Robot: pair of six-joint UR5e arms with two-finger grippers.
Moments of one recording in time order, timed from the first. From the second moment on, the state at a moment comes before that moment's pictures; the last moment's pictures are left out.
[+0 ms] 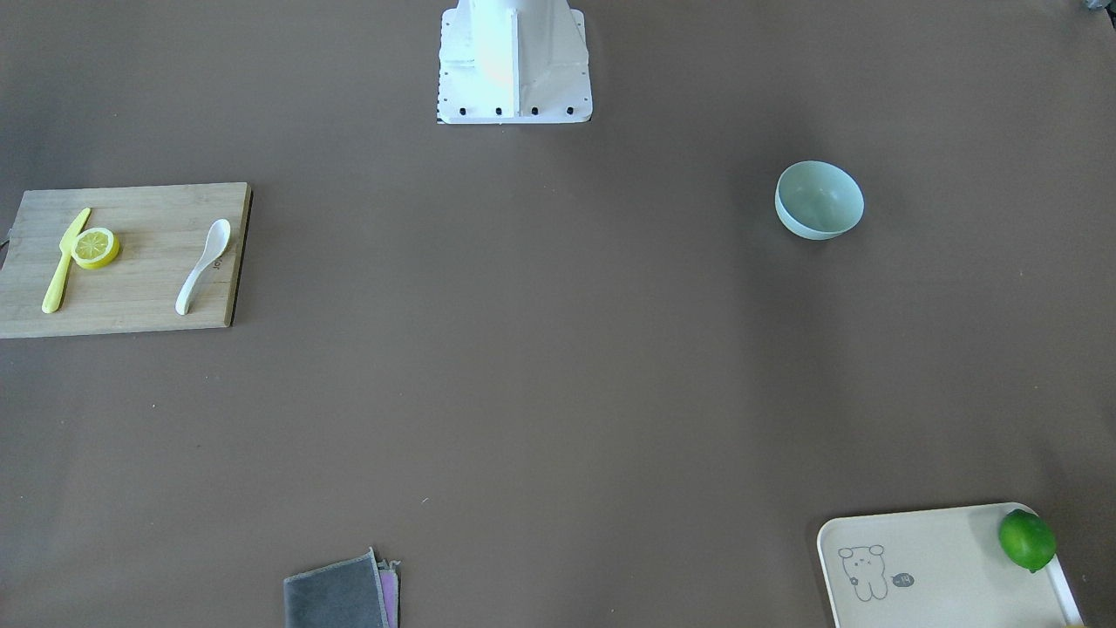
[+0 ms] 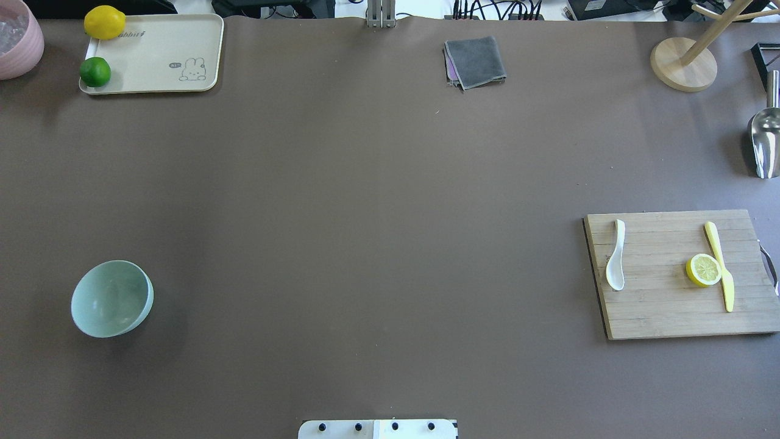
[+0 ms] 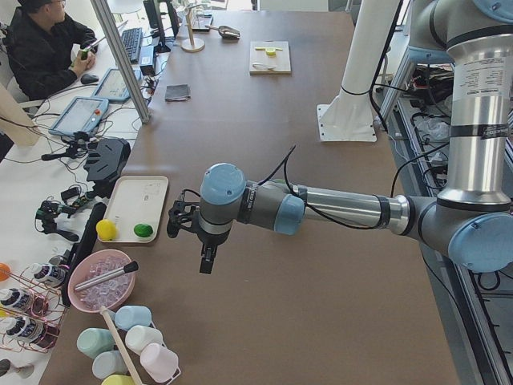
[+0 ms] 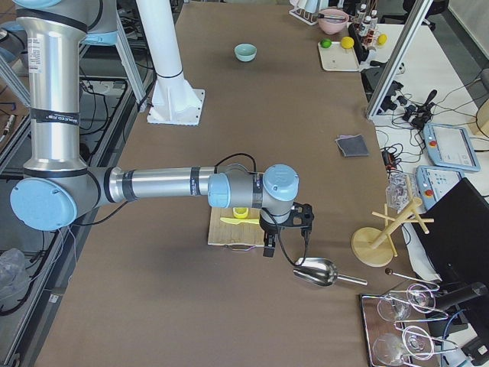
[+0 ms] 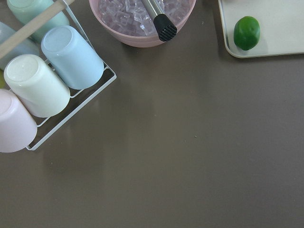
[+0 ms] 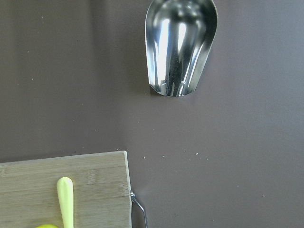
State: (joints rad) left arm -1.64 -1.53 -1.73 -1.73 -2.34 -0.11; right arm 1.53 -1.63 1.72 -1.62 2.35 0.14
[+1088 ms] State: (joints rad) left arm -1.64 -1.52 -1.73 -1.73 -2.34 -0.11; right arm 1.53 -1.70 1.79 -1.62 2.35 0.14
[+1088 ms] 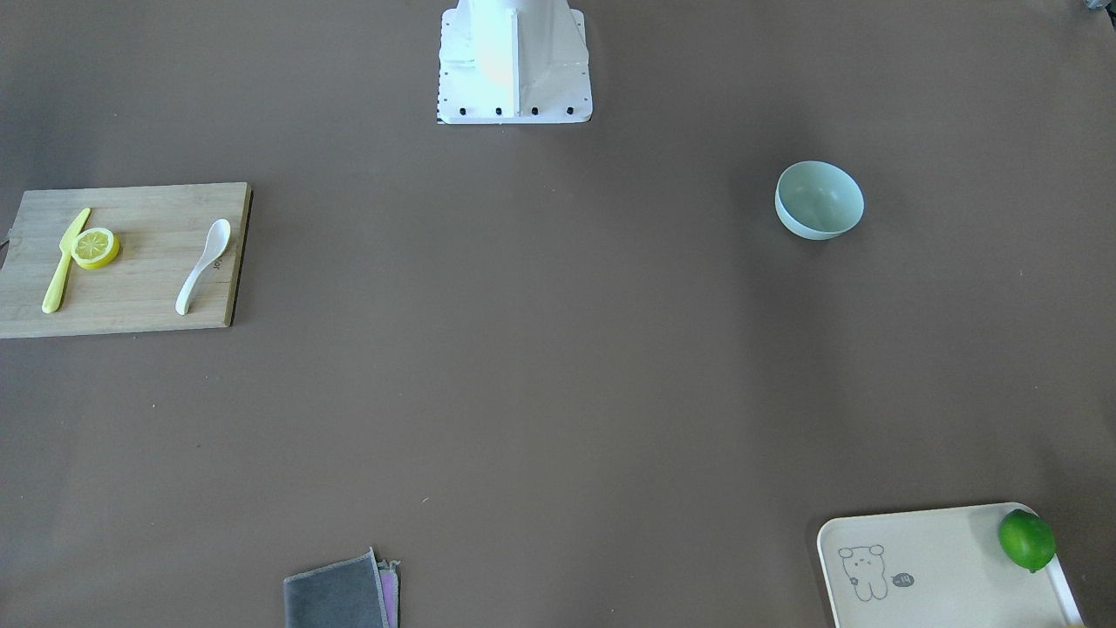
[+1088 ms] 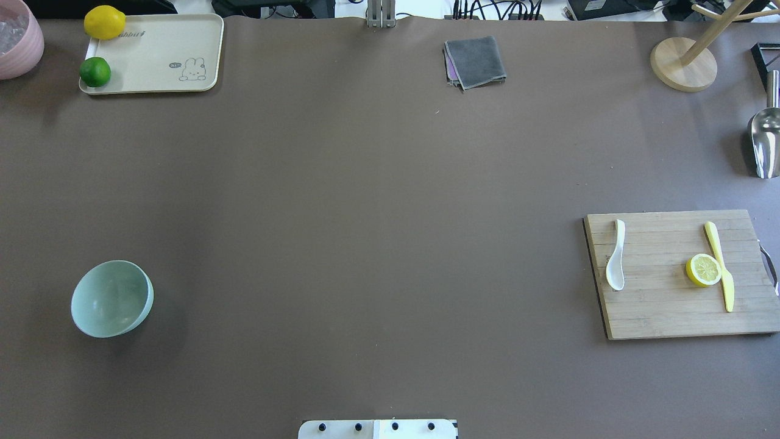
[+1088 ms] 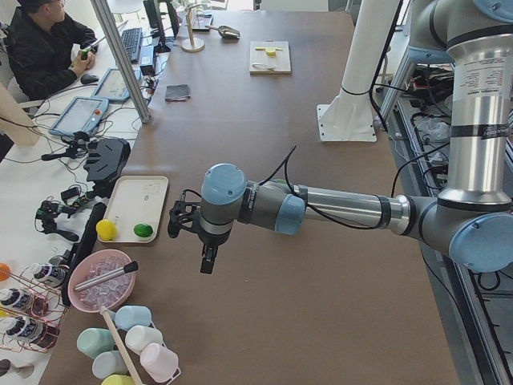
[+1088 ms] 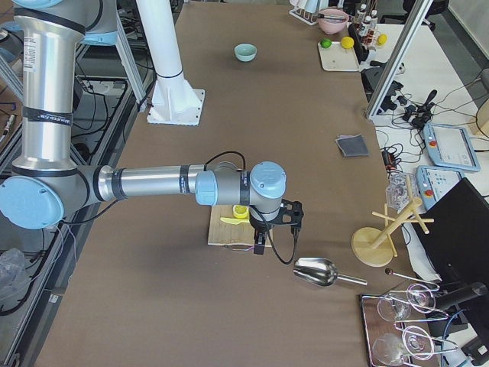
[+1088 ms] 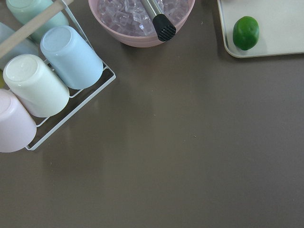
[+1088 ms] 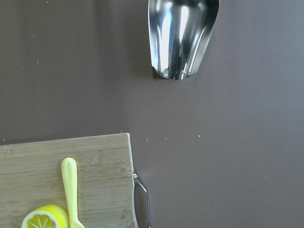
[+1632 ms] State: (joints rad) left arm -1.64 -1.53 -1.74 -1.74 -2.34 -0.11; right arm 1.53 -1.72 1.80 -1.62 2.35 0.14
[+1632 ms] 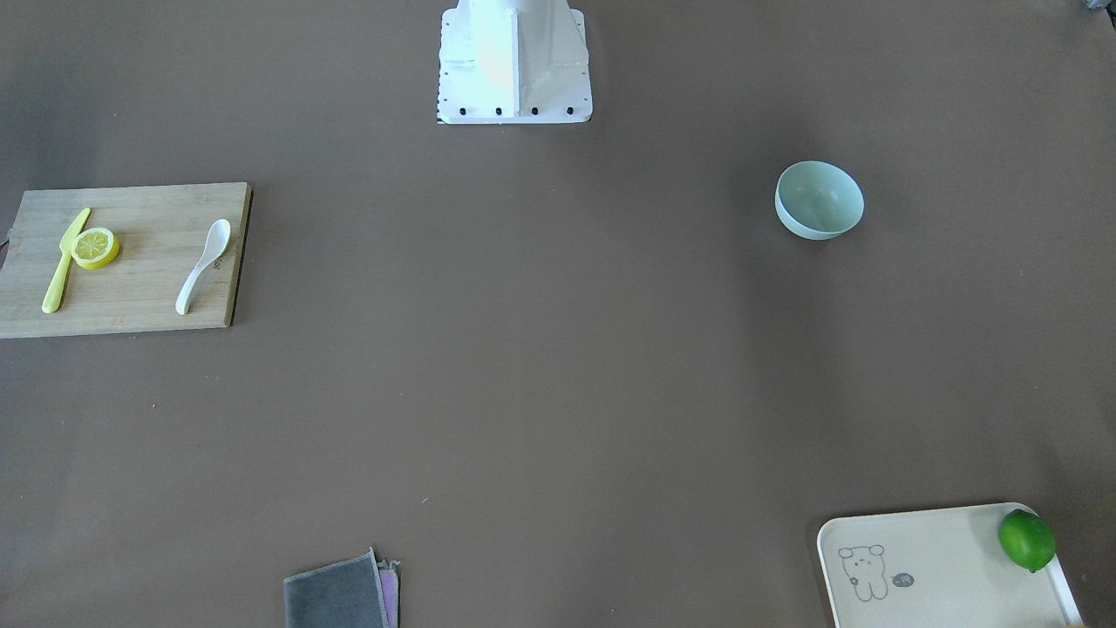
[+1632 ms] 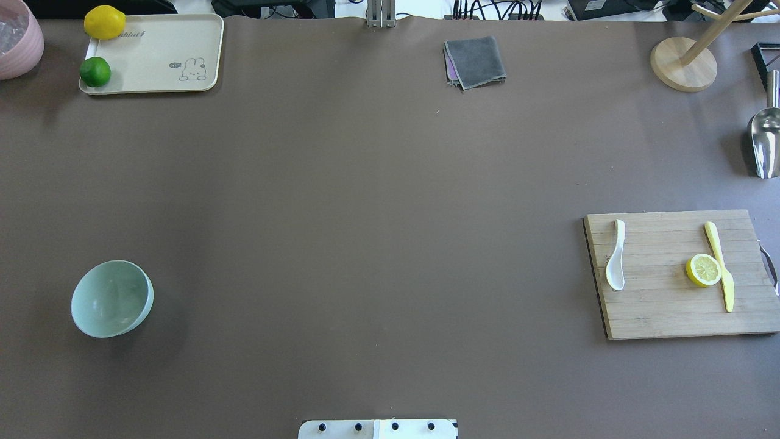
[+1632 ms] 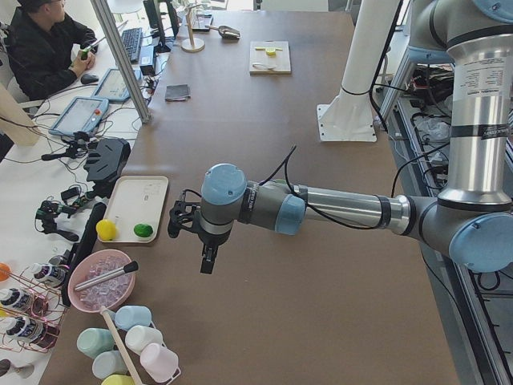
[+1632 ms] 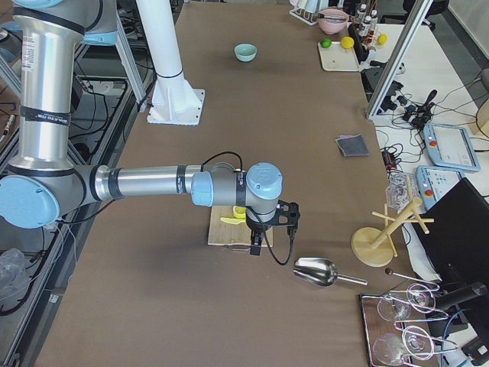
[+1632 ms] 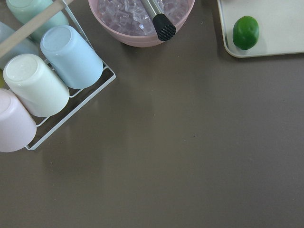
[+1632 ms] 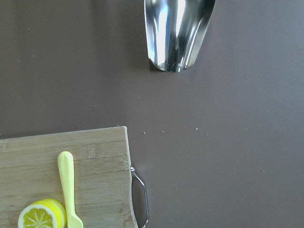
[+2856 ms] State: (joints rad) left arm -1.41 -1.53 -1.75 -1.97 -2.36 -0.28; right arm 1.51 -1.63 1.81 -1.61 2.37 0.14
